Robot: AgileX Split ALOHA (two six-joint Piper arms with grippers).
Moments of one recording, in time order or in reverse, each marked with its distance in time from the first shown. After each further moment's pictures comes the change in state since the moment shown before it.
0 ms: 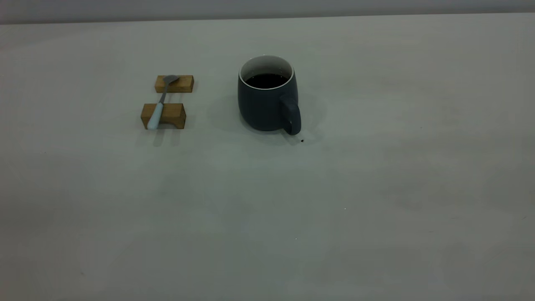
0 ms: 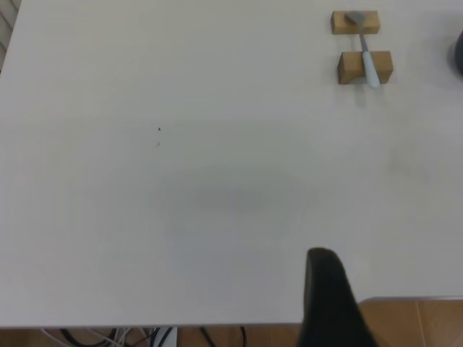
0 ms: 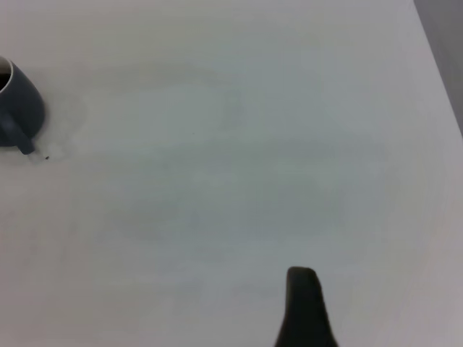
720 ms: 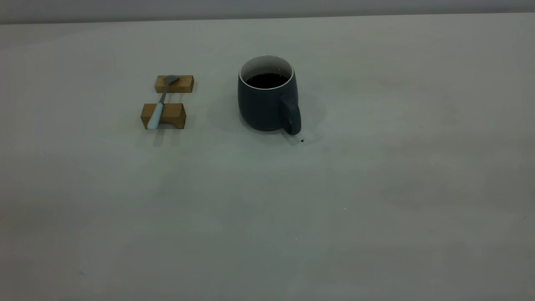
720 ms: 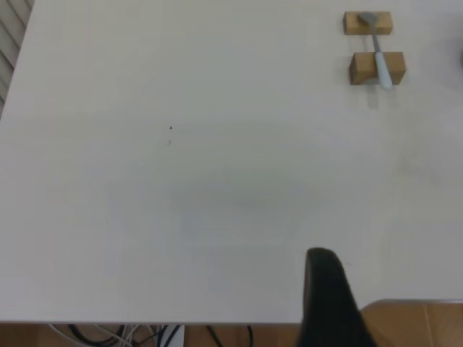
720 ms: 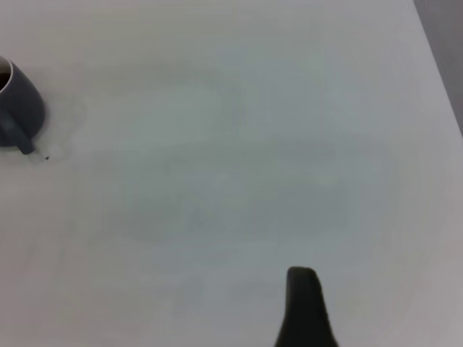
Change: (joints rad) left arm 0.000 0.000 0.000 0.024 0.000 -0.008; right arm 0.000 0.000 0.000 0.000 0.000 0.000
